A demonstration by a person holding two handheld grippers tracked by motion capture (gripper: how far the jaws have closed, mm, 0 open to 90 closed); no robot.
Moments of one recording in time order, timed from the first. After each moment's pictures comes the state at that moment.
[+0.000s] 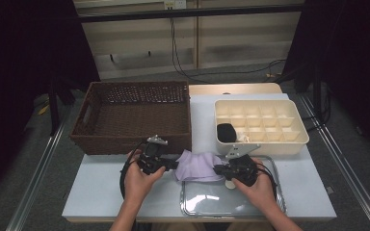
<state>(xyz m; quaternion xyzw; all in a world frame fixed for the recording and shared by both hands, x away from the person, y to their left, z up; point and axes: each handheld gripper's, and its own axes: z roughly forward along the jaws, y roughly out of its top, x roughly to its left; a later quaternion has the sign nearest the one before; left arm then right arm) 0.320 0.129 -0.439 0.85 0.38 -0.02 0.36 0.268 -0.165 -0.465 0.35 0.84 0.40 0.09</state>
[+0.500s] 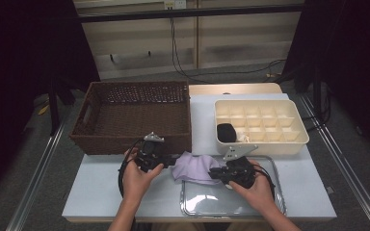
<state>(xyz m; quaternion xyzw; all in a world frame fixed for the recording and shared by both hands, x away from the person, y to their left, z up) 0.326 0.135 -0.442 0.84 0.39 0.01 0.36 0.263 -0.156 -0.463 0.33 0.84 0.42 0.05</state>
